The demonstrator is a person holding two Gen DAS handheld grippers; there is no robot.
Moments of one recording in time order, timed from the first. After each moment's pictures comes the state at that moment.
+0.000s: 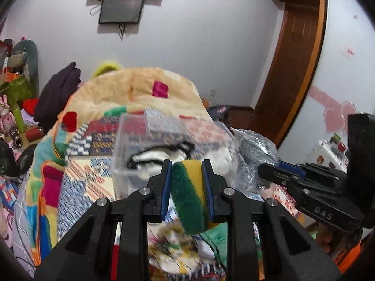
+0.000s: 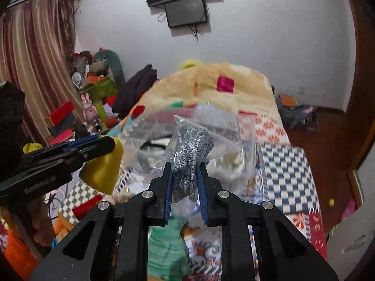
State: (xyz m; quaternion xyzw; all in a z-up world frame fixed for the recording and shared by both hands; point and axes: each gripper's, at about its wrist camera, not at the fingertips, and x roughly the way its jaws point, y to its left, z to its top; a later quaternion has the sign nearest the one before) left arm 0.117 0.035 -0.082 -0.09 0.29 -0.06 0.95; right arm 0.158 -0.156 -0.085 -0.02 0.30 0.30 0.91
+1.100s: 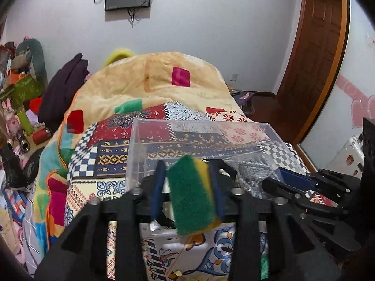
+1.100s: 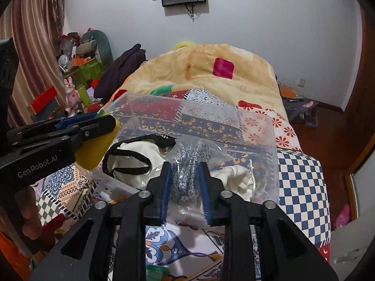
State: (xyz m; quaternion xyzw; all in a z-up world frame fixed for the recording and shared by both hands) left arm 0.213 0.054 -0.117 -0.06 0.35 -0.02 0.93; right arm 0.228 -0.112 -0.124 -0.06 0.36 0.27 0.89
